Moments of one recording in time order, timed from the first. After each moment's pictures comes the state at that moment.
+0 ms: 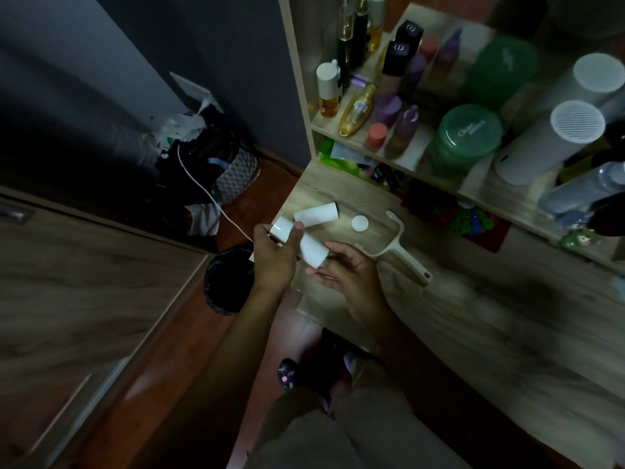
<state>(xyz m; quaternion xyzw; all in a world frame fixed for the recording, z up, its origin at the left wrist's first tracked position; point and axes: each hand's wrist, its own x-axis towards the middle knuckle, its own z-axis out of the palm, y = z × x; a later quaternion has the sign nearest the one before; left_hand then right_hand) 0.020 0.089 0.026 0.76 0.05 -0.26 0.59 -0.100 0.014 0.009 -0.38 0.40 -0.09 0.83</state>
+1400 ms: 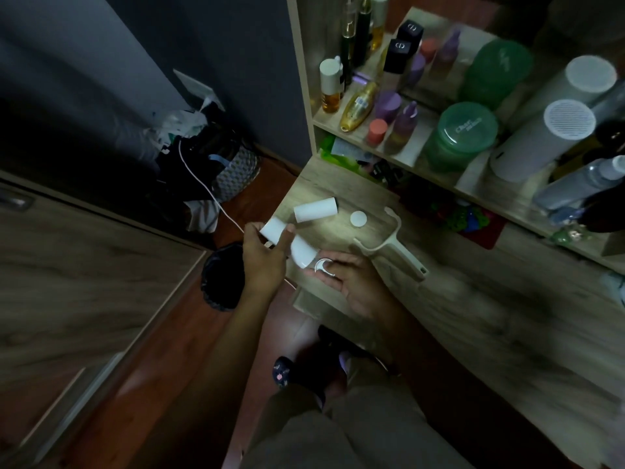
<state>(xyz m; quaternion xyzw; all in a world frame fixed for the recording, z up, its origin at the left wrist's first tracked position) 0.011 0.115 0.027 0.78 0.02 -0.24 0.58 -0.107 0.011 -0.014 -0.29 0.39 -0.03 0.87</state>
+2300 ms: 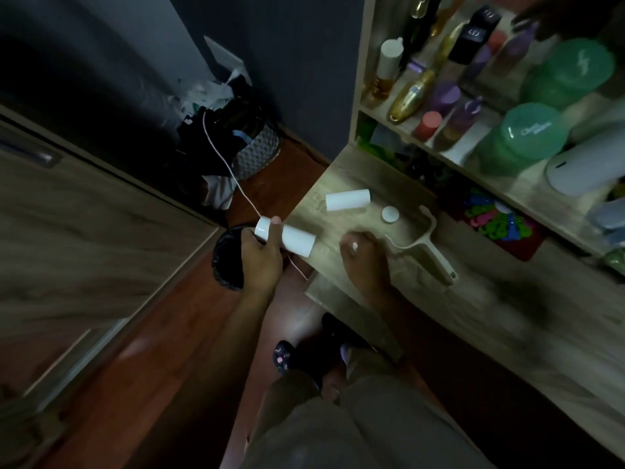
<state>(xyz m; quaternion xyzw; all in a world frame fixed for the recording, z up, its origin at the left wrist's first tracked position) 0.030 0.173 0.015 0.80 0.11 -0.19 0.56 -0.068 0.026 -0.094 -0.87 0.34 -0.05 0.34</state>
